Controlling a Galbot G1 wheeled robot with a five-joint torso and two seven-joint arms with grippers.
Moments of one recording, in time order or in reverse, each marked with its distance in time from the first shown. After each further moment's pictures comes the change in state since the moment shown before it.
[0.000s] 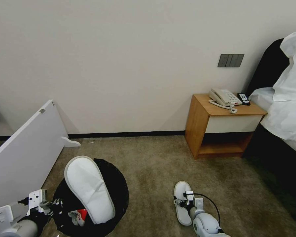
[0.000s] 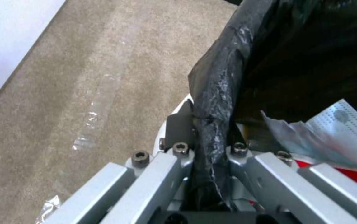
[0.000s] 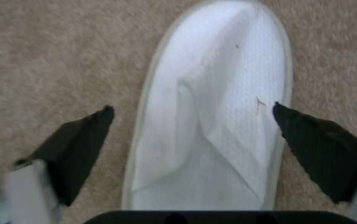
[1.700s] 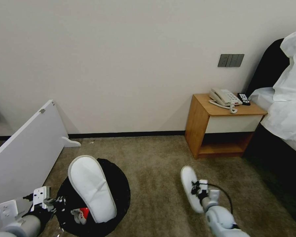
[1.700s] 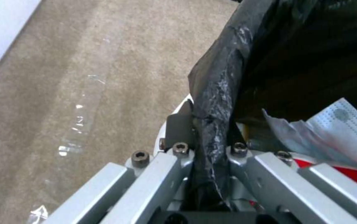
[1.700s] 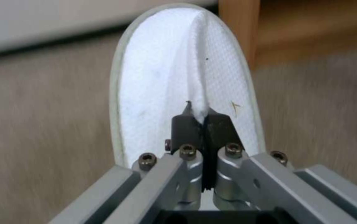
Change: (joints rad) left arm -0.056 0.080 0.048 0.046 -0.060 0.000 -0.014; right arm -0.092 -0.119 0.153 0.313 0.151 0.132 -0.028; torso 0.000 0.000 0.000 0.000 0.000
